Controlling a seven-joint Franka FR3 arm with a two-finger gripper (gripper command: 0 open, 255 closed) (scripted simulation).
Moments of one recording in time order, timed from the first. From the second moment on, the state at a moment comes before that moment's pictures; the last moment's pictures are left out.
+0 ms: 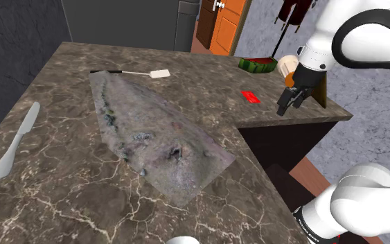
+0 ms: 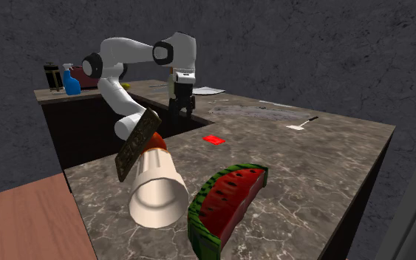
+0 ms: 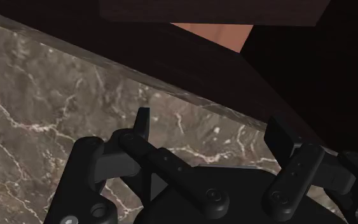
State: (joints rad) arm -0.01 -0.81 -0.01 -2.44 -0.09 1.59 0.06
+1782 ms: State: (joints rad) arm -0.07 0.05 -0.09 -1.77 0.12 1.25 0.19
